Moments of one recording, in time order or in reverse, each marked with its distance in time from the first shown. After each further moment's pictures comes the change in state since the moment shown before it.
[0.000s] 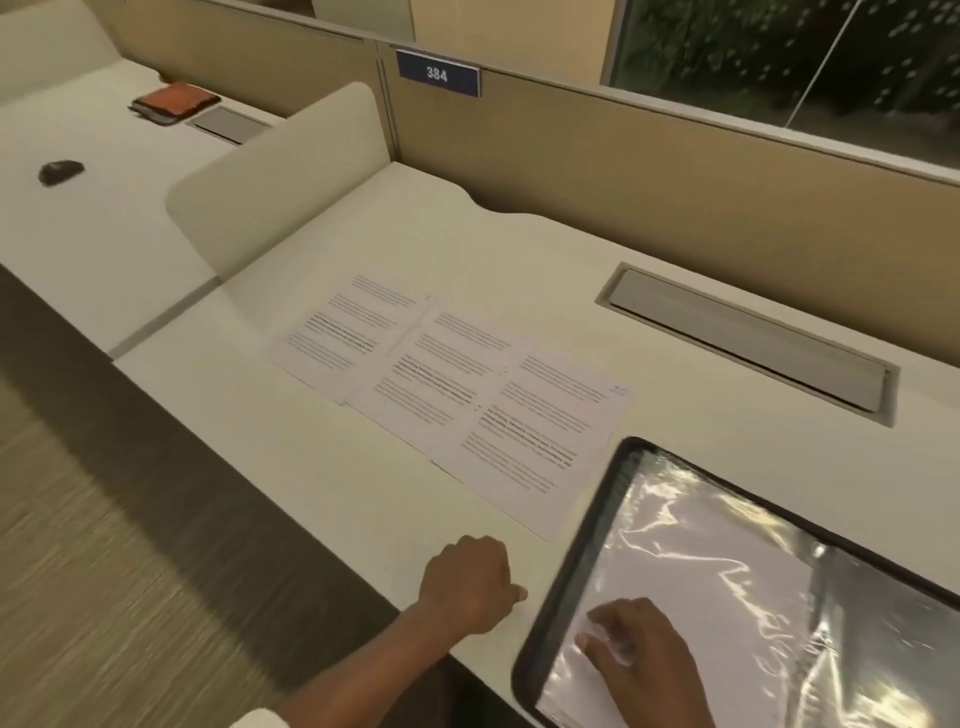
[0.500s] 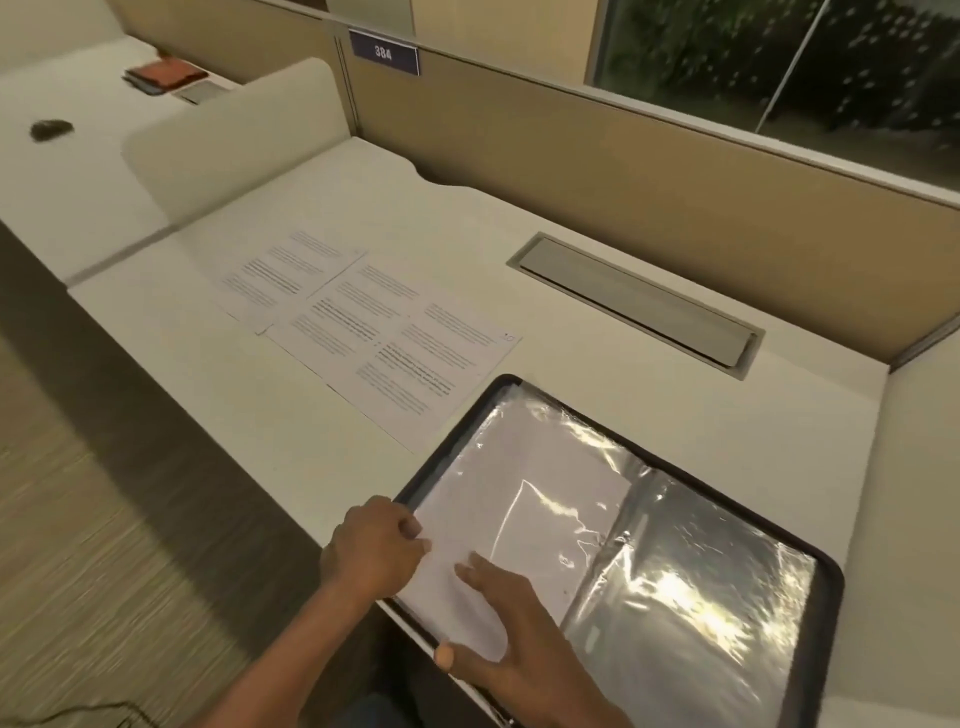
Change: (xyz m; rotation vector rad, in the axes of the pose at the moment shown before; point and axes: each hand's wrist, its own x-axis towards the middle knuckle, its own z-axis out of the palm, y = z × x) left_hand -0.093 0.121 0.082 -0.270 0.295 -0.311; right_hand -0.087 0.066 -0.096 0.280 -0.519 -0.244
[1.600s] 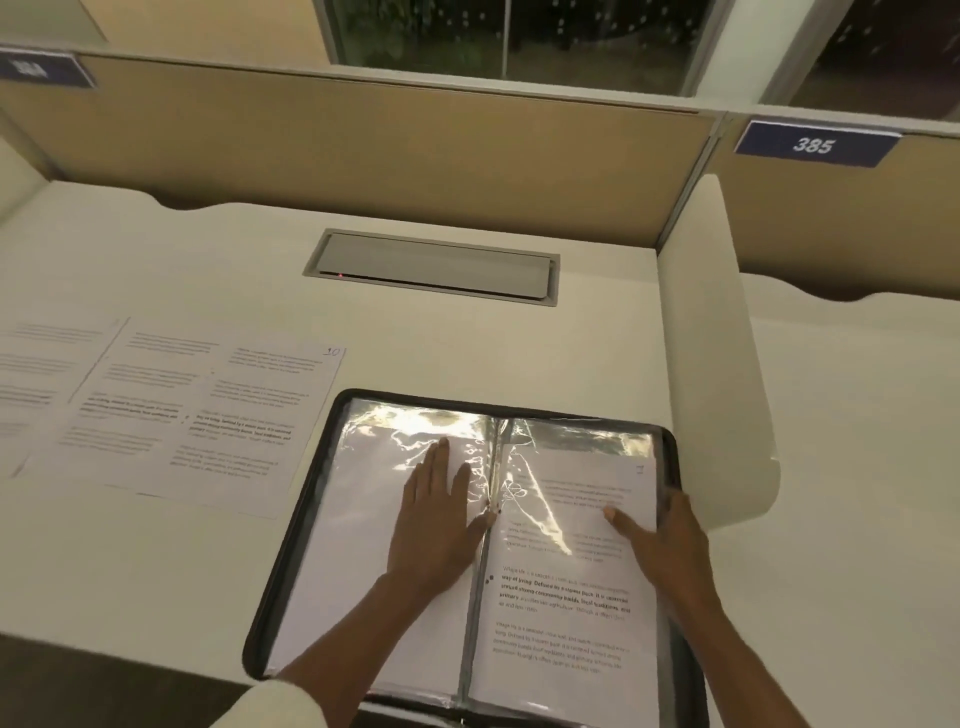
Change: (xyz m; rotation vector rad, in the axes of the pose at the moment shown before) left_hand 0.064 0.112 0.153 0.410 0.043 0.939; right_hand -0.097 0.126 -0.141 0.293 1.088 0.574
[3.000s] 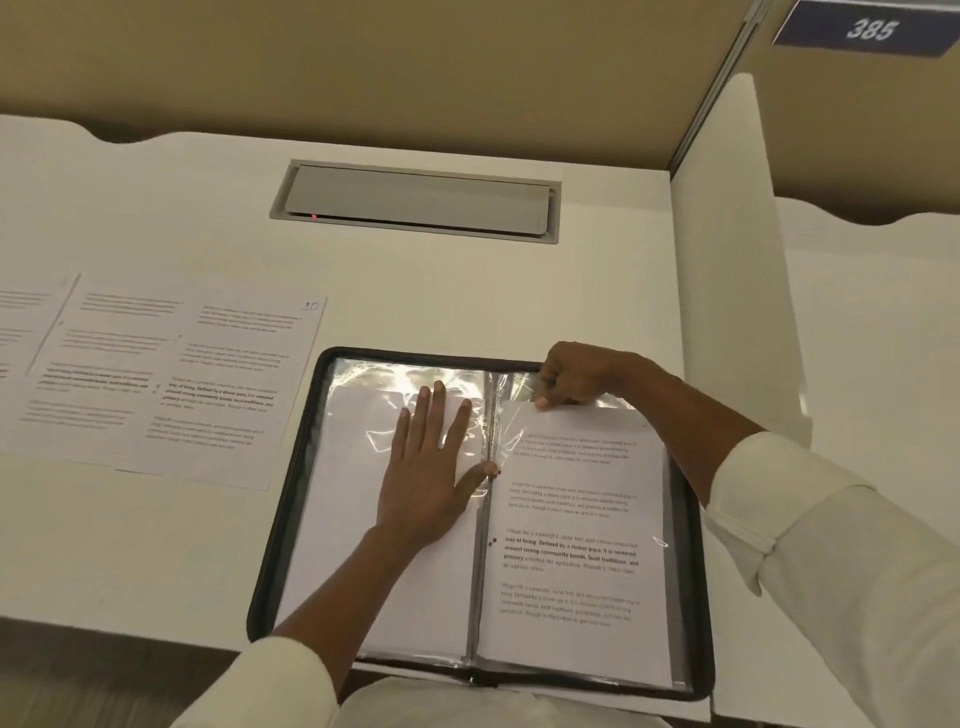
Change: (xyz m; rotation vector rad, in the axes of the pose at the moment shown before) left_hand 0.018 -0.018 0.001 -0.024 0.044 0.103; right_hand 0.152 -0.136 0.069 -0.717 -0.857 -0.341
